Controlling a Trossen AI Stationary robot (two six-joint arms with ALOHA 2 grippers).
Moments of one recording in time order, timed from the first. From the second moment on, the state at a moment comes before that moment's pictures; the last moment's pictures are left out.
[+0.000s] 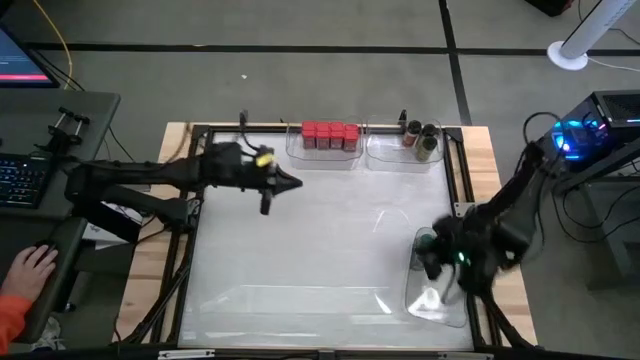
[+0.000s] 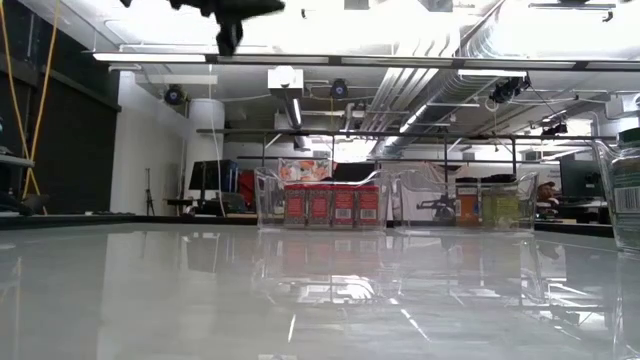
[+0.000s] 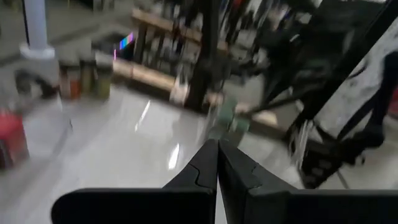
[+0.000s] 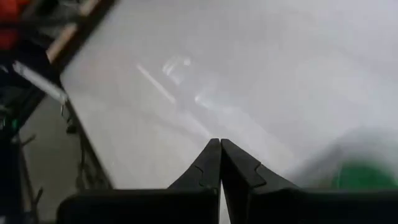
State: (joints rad) left arm 0.12 1.10 0.86 0.03 0.11 -0.30; right arm 0.93 1.14 1.06 -1.09 0.70 1.71
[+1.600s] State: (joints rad) left arm 0.02 0.57 0.01 0.85 -0.14 -0.58; right arm 0.01 1.04 1.05 -0.56 0.07 0.69
